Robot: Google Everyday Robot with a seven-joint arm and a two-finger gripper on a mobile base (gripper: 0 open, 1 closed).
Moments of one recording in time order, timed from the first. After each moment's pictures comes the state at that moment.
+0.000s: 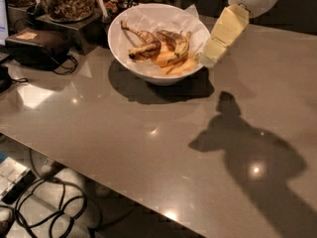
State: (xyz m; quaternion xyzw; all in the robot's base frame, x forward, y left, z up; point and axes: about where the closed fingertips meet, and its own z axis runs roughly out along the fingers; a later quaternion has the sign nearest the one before) arm 0.550 -0.149 1.008 -0.48 0.86 0.02 0.18
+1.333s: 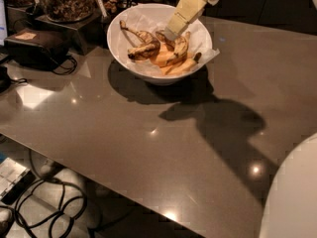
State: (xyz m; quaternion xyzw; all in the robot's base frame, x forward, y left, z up) arm 0.631 -0.090 1.011 -0.45 0.86 0.07 0.22
